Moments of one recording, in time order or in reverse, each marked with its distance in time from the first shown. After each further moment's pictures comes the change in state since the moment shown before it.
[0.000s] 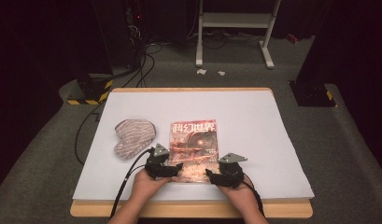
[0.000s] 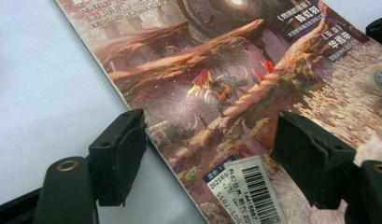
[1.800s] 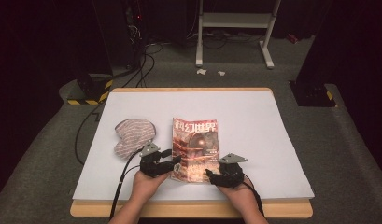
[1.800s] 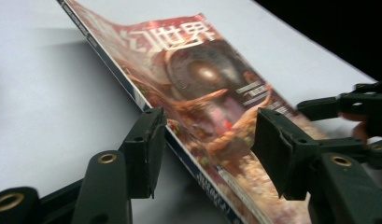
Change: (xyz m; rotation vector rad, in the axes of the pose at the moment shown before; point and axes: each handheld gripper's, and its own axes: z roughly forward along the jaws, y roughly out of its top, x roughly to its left) left arm 0.001 0.003 -0.025 -0.236 -0.128 -0.134; right arm 0.002 -0.001 -0.001 0.003 -0.020 0.008
